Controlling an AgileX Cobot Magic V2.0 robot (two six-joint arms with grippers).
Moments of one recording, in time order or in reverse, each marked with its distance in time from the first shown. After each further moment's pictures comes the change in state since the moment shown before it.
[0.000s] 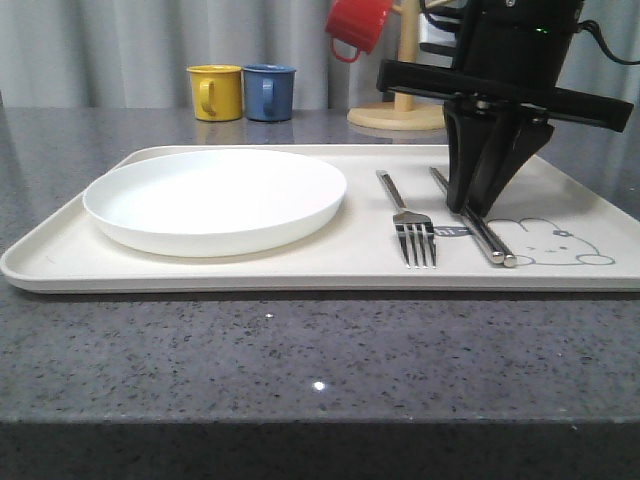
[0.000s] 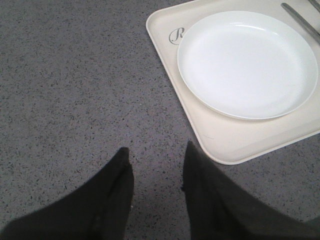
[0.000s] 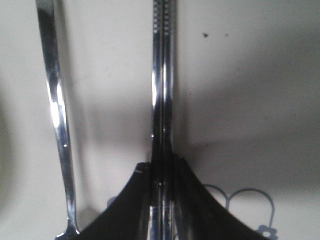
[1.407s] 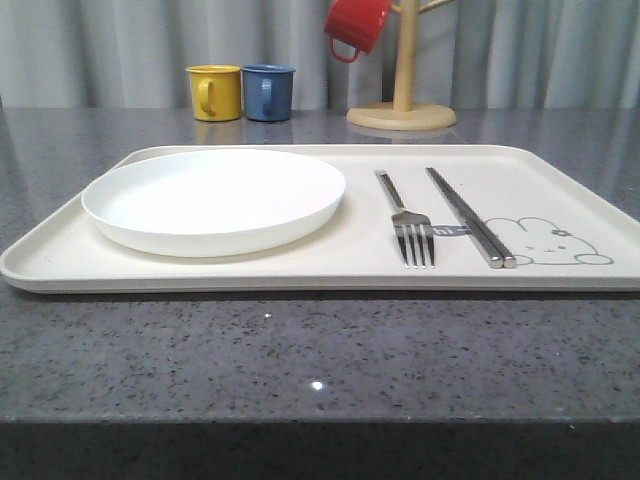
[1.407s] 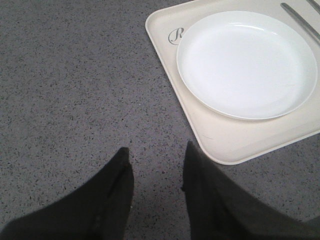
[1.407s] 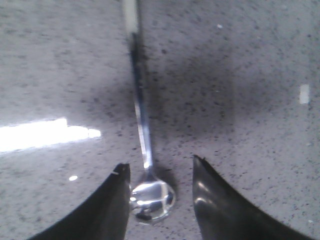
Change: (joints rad) left arm 0.000 0.000 0.000 0.000 0.000 0.000; right arm -0.573 -0.251 0.127 -0.288 0.041 -0.401
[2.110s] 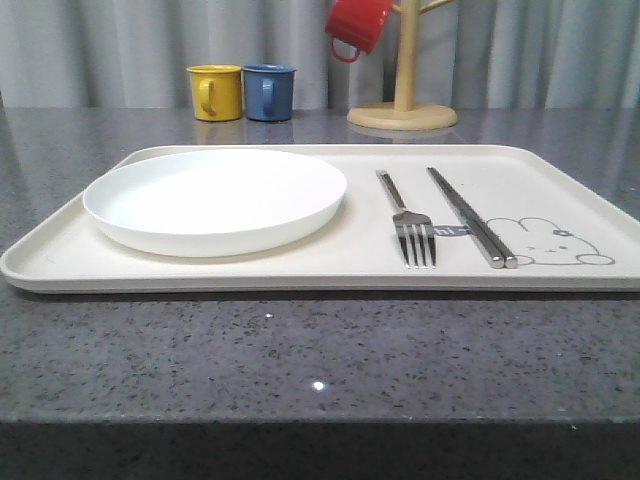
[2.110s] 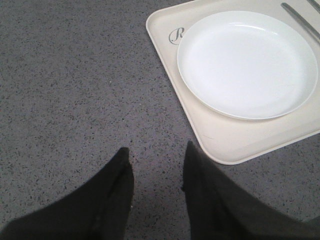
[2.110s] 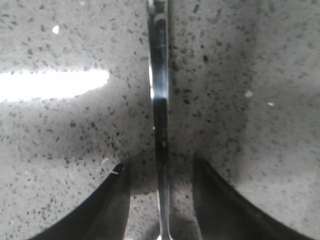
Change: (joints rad) left arm 0.000 0.000 0.000 0.000 0.000 0.000; right arm -0.011 0.176 0.000 0.051 -0.010 -0.096
